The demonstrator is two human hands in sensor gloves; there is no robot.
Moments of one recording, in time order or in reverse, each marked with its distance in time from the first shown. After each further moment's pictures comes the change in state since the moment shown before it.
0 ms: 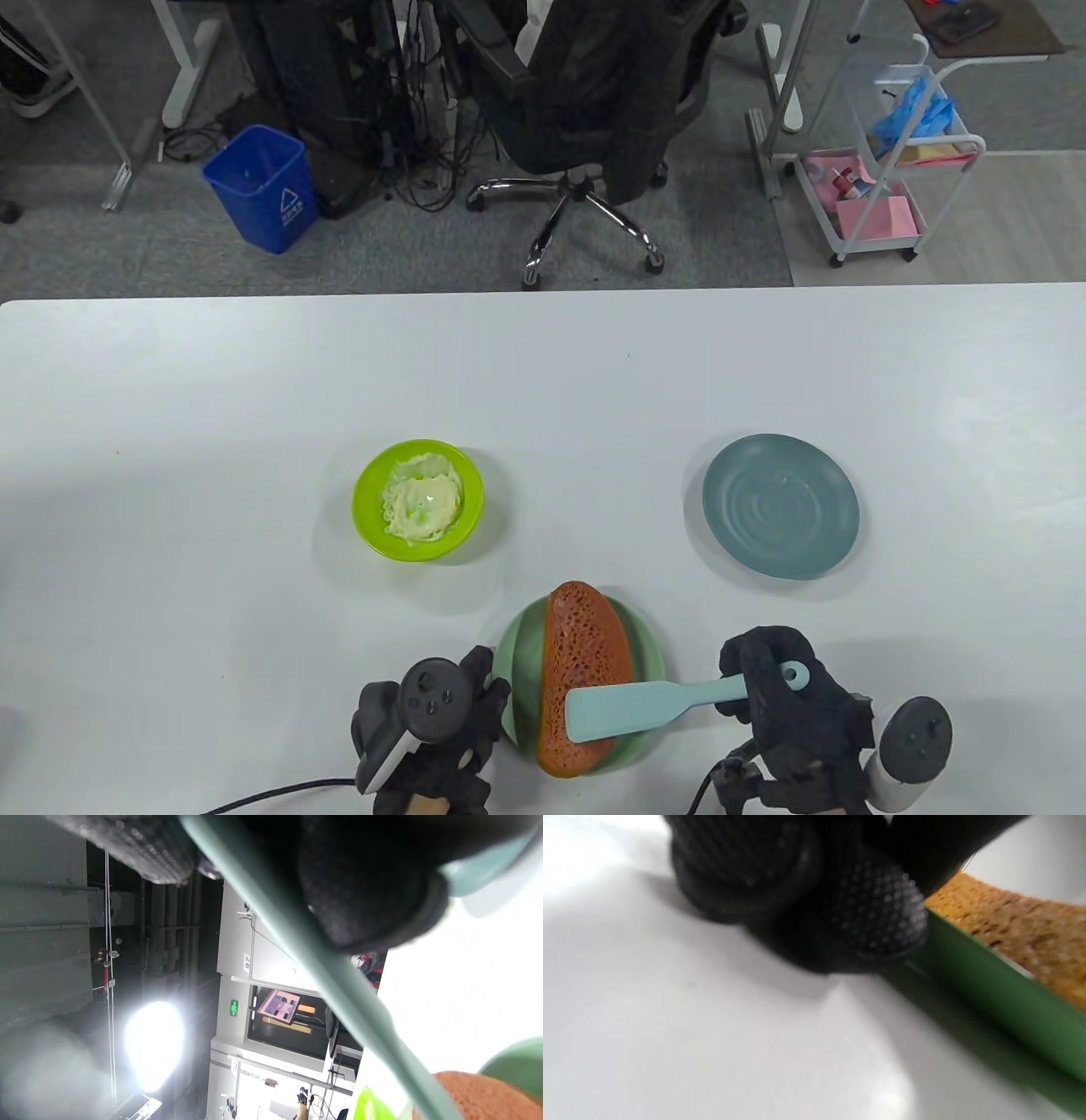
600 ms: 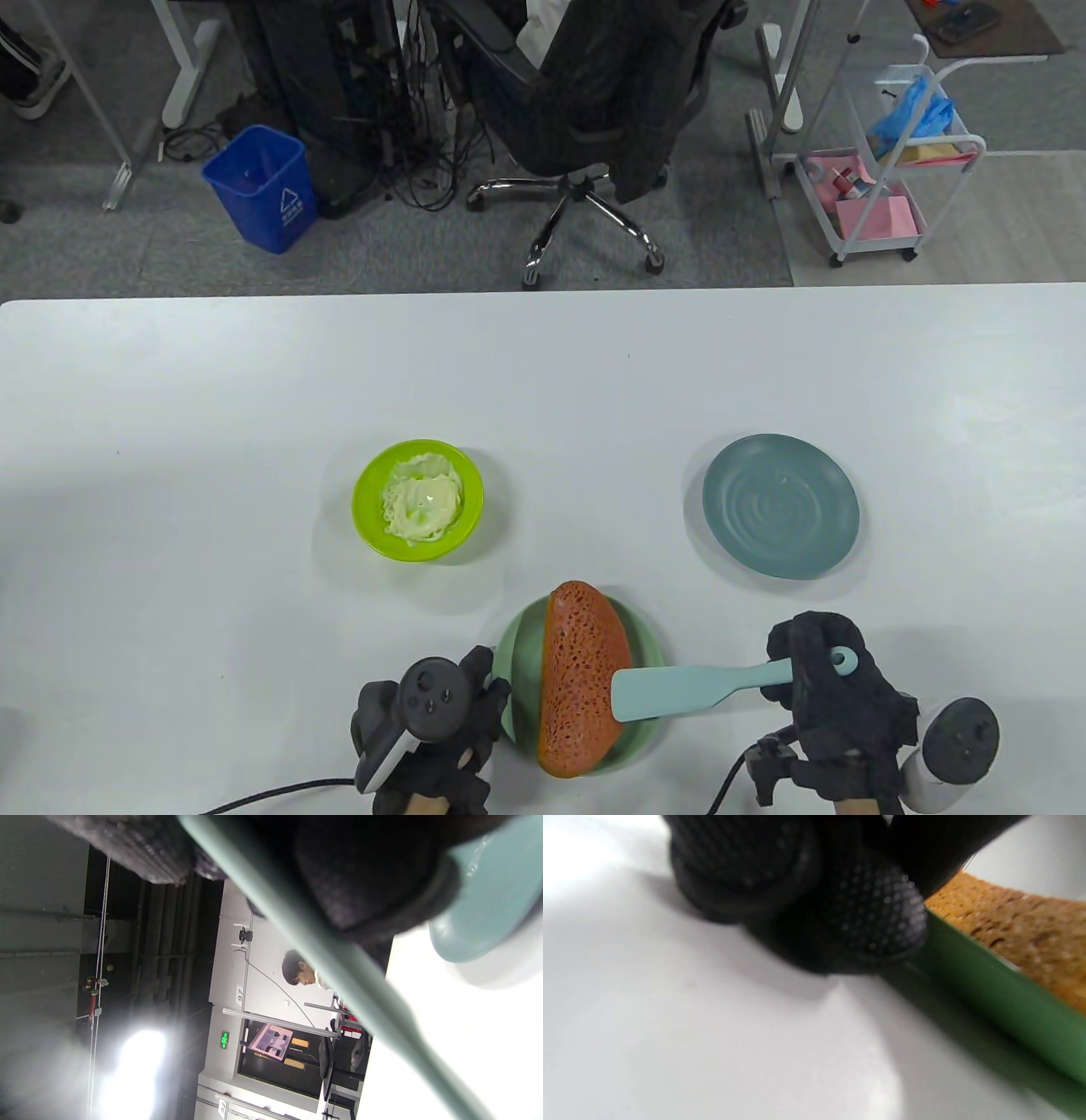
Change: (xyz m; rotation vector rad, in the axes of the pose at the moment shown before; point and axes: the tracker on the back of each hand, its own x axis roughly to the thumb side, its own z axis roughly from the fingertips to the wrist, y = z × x) left_hand 0.000 0.000 0.000 -0.003 0.000 0.007; right_hand 0.001 -0.031 -0.006 -0.125 0.014 0.023
